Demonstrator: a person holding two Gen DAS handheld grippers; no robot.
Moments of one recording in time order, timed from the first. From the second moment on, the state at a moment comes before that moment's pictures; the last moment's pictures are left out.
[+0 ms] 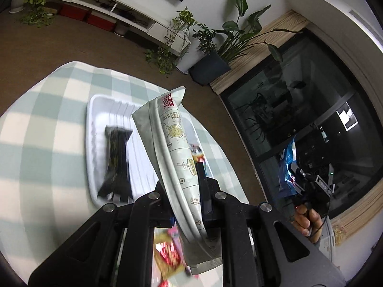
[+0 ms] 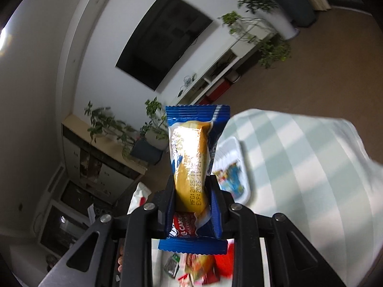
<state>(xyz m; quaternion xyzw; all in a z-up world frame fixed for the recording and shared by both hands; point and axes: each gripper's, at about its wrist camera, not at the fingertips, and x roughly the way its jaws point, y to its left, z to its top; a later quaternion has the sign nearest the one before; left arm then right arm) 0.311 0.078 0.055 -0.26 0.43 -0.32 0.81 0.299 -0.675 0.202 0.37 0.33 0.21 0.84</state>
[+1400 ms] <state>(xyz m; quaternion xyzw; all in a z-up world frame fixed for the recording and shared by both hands) 0.396 -0.035 -0.057 -0.03 0.50 -0.21 0.84 0.431 -0.509 0.079 0.11 0.52 0.18 0.82</state>
